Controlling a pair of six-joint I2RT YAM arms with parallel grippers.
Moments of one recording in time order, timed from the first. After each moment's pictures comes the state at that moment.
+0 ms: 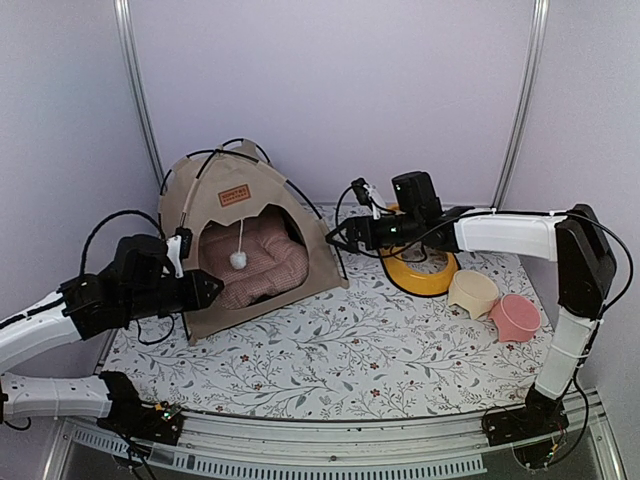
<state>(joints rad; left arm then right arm) -0.77 0.83 0.68 -0.41 -0.16 -0.69 0.65 1.83 1.33 0.01 -0.44 0.32</state>
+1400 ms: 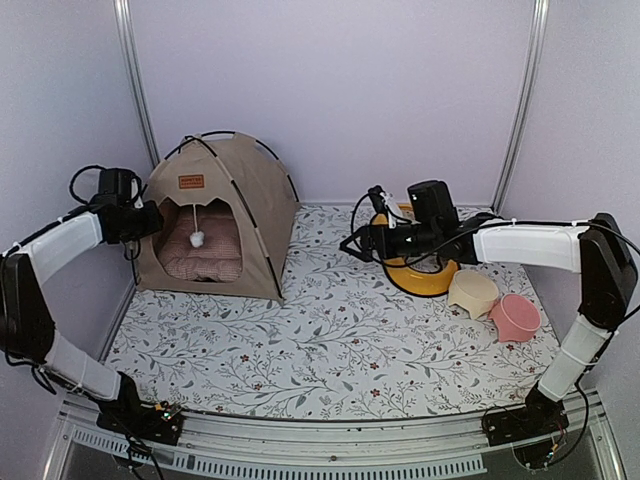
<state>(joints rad) 0.05 1.43 1.09 -0.33 -0.07 -0.31 0.65 1.70 1.16 0.03 -0.39 0.36</state>
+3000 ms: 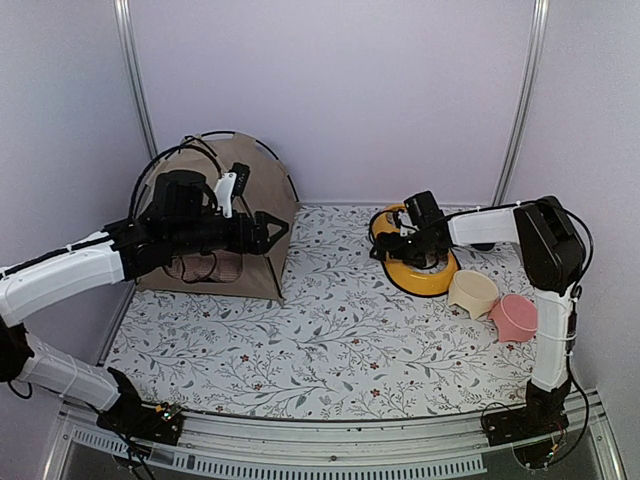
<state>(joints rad) -0.71 1.25 1.02 -0.15 0.05 -0.36 0.45 2.08 1.41 -0.19 -0.18 0.44</state>
